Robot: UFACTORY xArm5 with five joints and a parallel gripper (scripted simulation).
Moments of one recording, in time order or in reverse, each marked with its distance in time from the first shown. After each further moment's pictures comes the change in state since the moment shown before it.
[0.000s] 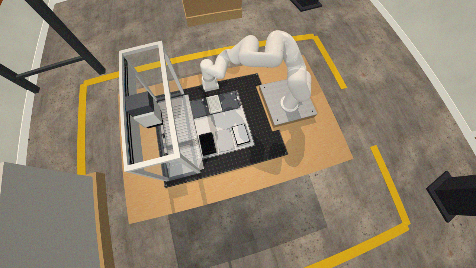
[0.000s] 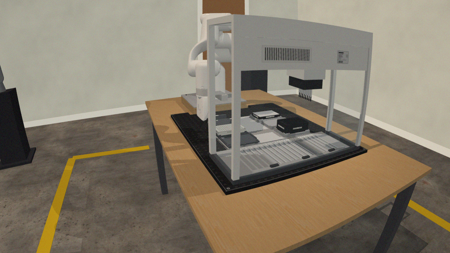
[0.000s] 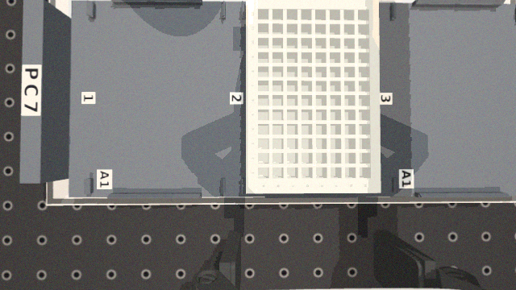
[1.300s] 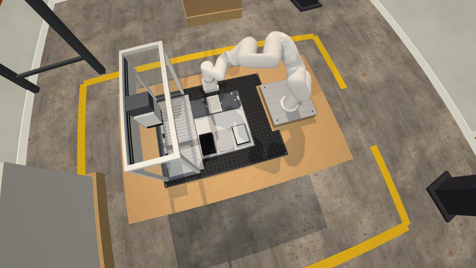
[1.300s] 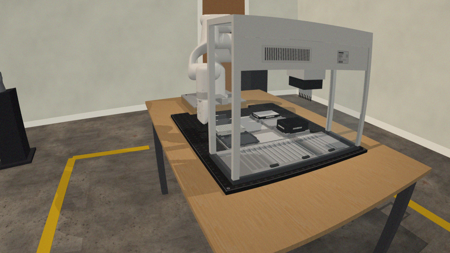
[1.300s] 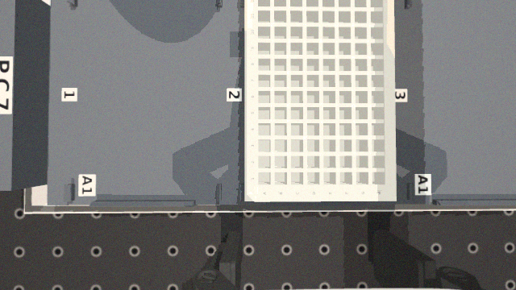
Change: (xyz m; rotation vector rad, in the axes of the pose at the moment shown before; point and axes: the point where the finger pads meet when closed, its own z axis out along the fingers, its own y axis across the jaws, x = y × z) arm 0.001 0.000 0.015 0.000 0.000 0.000
